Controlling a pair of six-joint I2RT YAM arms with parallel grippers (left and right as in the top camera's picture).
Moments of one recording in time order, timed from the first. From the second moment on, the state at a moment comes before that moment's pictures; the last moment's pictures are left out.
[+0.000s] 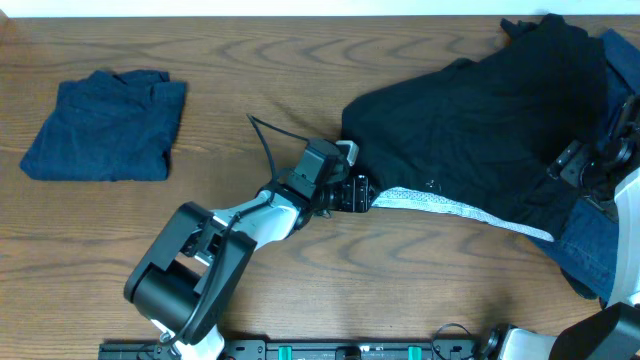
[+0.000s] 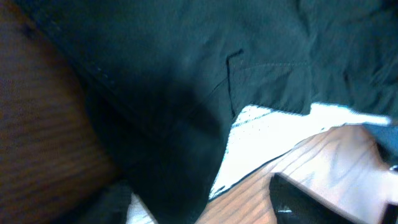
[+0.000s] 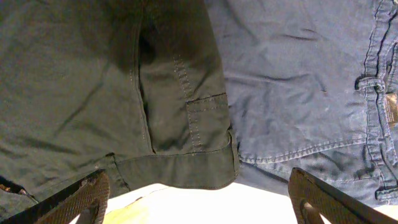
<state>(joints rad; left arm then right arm) -0.59 1.84 0.82 0.17 0.43 -0.57 -0.41 1.47 1.24 -1.03 0.13 0.35</state>
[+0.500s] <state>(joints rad) -0.36 1.63 0.82 -0.32 0.42 -0.47 -0.41 1.47 1.24 -1.03 0.13 0.33</state>
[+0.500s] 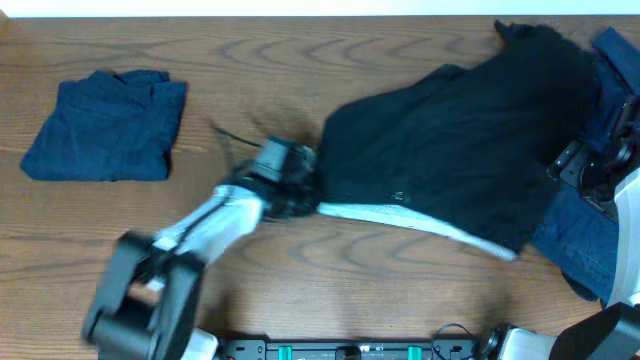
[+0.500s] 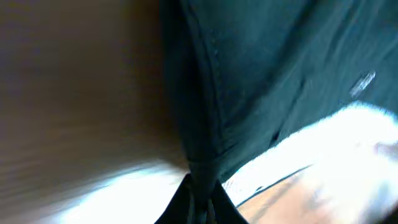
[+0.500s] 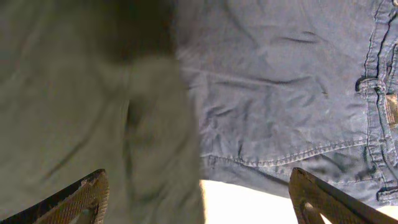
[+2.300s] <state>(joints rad) -0.22 1.84 0.78 0.26 0.59 -0.96 -0.41 1.47 1.24 -1.03 0.12 0.33</state>
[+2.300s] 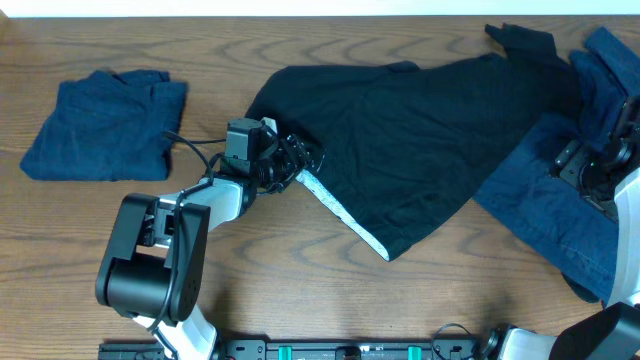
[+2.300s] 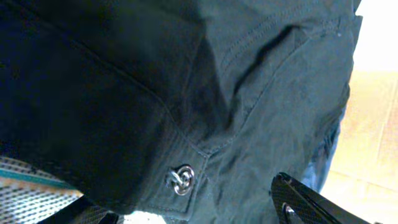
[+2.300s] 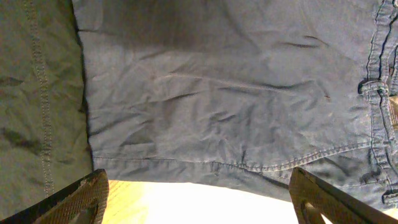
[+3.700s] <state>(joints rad) -0.20 1.72 0.77 0.01 0.59 -0.92 -0.41 1.47 1.23 -1.03 0.11 0.32</state>
